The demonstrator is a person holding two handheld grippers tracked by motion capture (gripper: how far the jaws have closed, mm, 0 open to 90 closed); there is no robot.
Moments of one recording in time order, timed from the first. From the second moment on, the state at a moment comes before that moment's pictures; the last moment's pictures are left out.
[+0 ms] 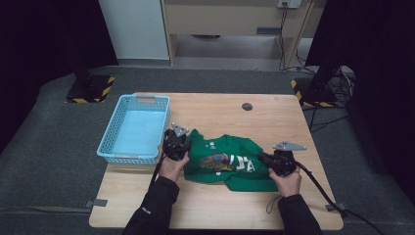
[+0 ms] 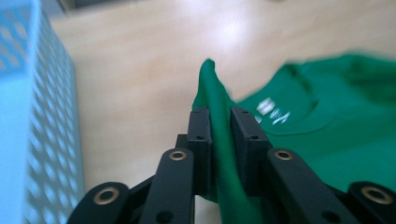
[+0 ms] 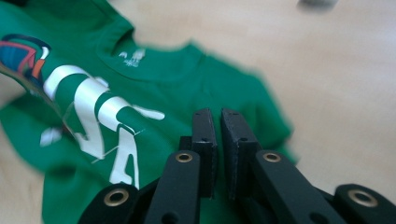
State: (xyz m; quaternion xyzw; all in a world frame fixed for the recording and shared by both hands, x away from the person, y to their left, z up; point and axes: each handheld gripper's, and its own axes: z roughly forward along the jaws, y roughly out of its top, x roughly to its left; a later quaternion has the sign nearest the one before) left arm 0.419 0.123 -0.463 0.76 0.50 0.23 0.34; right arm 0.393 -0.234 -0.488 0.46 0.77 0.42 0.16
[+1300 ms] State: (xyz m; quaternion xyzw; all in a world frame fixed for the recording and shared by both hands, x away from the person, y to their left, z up) left arm 0.459 0.116 -0.513 0.80 0.52 0.18 0.24; right arm 0.463 -0.204 -0.529 0.47 0.79 0.35 0.18
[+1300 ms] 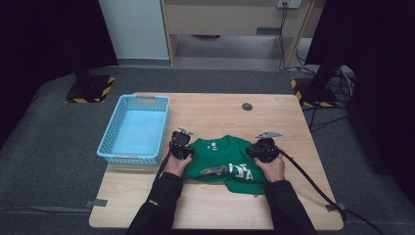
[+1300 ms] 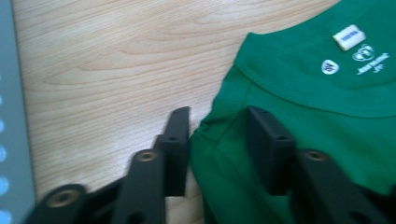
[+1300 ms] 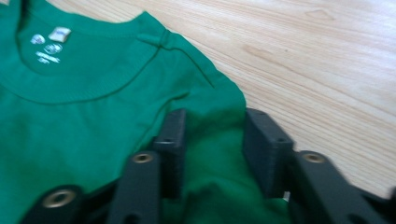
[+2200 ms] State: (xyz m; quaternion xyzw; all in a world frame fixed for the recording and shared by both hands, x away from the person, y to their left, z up) left arm 0.420 0.143 -0.426 0.75 0.46 0.25 0.39; right arm 0.424 -0.230 -0.445 0.44 0.74 0.45 0.25
